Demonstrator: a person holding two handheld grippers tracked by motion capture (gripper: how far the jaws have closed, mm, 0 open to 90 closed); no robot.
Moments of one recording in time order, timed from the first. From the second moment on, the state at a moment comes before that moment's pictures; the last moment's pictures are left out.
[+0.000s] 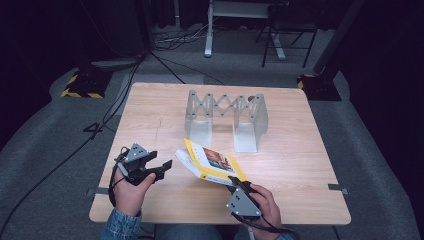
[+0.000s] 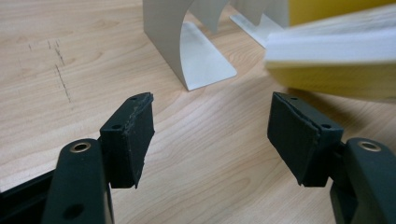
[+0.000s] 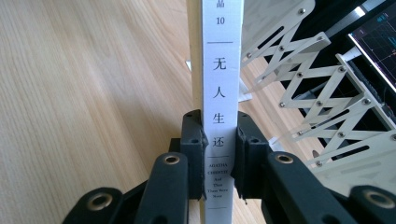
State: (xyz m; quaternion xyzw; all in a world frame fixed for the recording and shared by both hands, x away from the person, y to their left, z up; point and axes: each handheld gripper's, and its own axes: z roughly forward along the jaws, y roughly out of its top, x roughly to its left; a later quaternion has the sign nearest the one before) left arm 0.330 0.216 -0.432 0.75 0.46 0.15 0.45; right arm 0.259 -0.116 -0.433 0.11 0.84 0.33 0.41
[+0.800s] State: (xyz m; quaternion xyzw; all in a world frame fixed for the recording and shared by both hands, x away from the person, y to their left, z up) left arm 0.337 0.214 -0.473 0.81 0.45 0.12 0.35; right arm 0.263 -0.147 -0.390 0.17 0.81 0.39 0.40
